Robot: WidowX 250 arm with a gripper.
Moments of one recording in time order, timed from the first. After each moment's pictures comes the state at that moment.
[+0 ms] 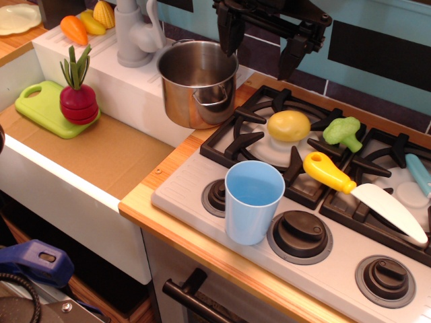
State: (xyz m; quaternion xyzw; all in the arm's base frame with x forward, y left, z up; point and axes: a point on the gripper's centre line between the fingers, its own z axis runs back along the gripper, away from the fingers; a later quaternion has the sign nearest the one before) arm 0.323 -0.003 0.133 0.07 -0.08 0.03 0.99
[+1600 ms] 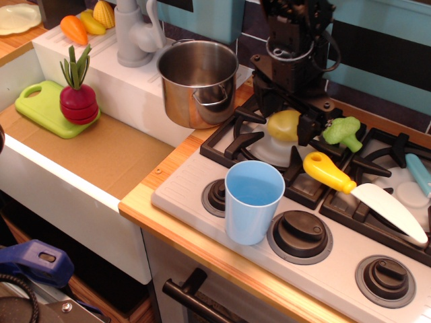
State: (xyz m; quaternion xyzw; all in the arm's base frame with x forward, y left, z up) arm 0.352 -0.023 0.045 0.00 -0.15 -0.14 0.98
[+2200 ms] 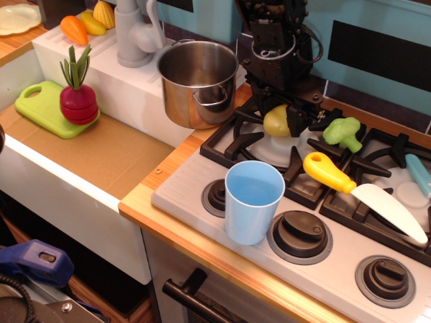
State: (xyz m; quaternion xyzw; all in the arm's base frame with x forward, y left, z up) arm 0.358 -0.015 0.039 -0.04 -0.14 -0.10 0.98
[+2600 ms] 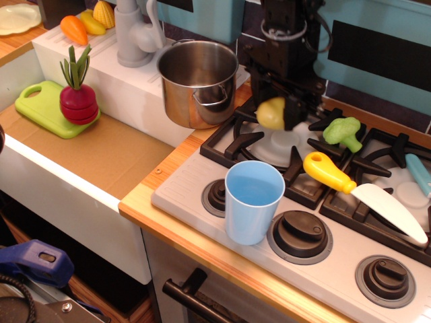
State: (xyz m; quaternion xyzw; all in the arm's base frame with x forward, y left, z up) arm 0.354 -0.002 0.059 0.01 -0.07 -0.12 0.99
